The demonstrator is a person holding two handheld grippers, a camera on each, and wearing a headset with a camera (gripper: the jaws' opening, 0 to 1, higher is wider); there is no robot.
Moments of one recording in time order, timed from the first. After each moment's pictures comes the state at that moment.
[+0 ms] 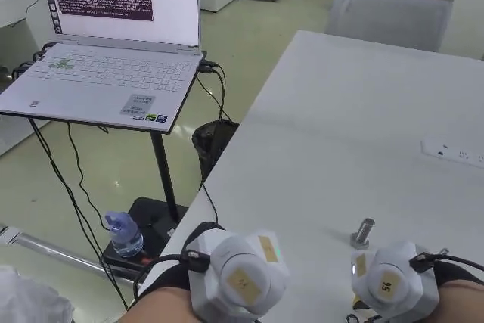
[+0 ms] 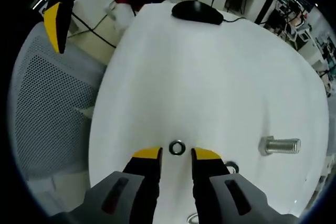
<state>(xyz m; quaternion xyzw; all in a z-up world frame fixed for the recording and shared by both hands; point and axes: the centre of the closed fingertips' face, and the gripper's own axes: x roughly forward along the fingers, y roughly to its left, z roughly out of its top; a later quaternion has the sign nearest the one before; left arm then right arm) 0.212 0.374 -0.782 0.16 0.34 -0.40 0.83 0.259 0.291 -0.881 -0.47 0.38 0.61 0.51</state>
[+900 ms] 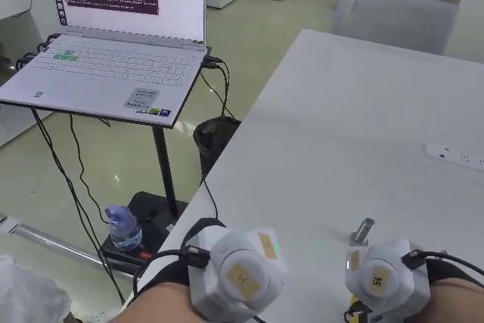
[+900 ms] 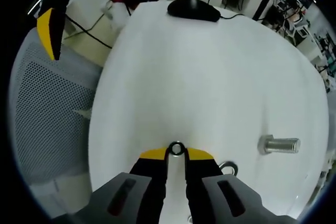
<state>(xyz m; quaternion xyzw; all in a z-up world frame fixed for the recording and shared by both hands) 0.214 0.372 -0.784 0.15 0.34 -0.40 0.84 0.266 0.291 -0.882 -0.47 0.39 0.60 0.52</state>
